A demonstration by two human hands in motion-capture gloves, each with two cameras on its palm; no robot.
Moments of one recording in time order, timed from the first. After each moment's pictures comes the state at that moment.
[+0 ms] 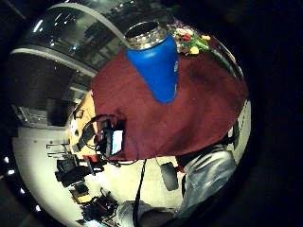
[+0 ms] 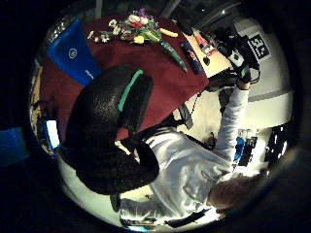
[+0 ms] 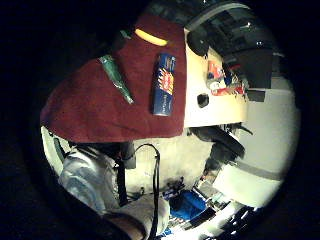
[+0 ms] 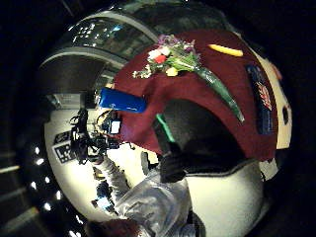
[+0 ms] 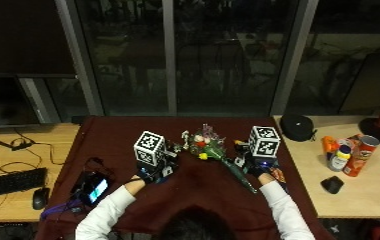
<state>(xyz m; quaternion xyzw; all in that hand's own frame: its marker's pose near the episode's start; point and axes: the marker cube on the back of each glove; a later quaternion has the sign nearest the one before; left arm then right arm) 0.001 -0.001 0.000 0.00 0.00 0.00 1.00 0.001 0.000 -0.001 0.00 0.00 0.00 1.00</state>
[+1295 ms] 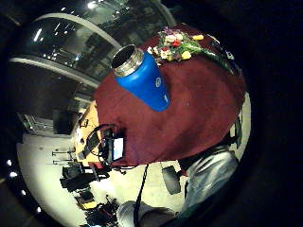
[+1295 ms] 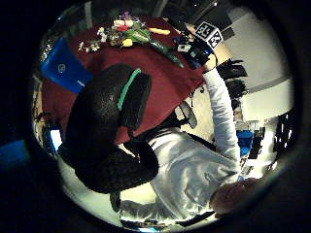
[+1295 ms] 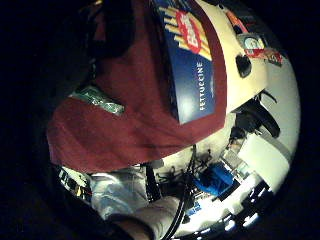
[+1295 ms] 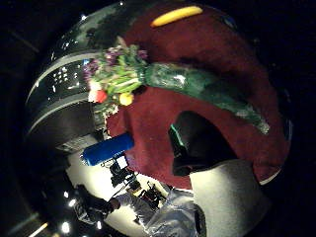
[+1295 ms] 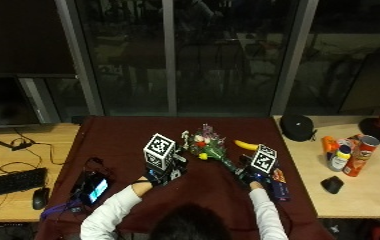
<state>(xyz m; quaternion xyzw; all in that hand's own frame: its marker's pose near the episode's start) 0.037 -0.006 -0.003 0.03 -0.03 0.05 1.00 0.043 -0.076 0.149 -0.10 -0.12 0.18 0.97</state>
